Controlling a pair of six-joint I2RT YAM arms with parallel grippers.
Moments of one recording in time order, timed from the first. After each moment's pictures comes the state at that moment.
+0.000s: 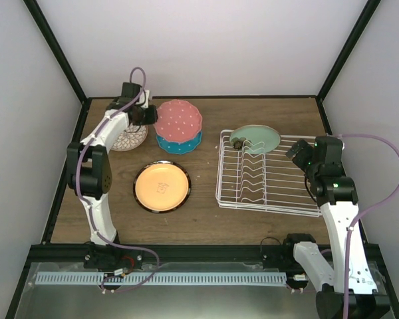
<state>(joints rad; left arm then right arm) -0.13 1.97 1.69 -0.55 0.25 -0.22 -0.02 0.81 0.96 -0.79 0.13 0.65</state>
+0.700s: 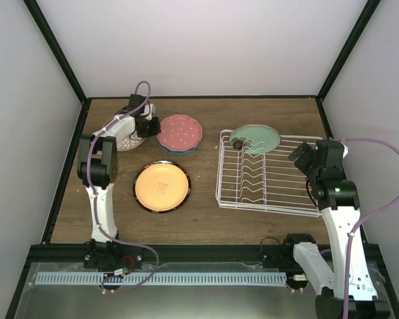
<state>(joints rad) -0.13 2.16 1.66 -0.52 0.30 -0.30 -0.02 0.78 0.97 -0.85 0.18 0.67</state>
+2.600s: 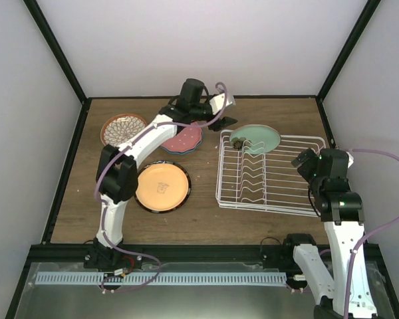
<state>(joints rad) -0.58 2.09 1.90 -0.26 0.62 0.44 -0.02 0.67 0.97 -0.94 0.18 0.75</state>
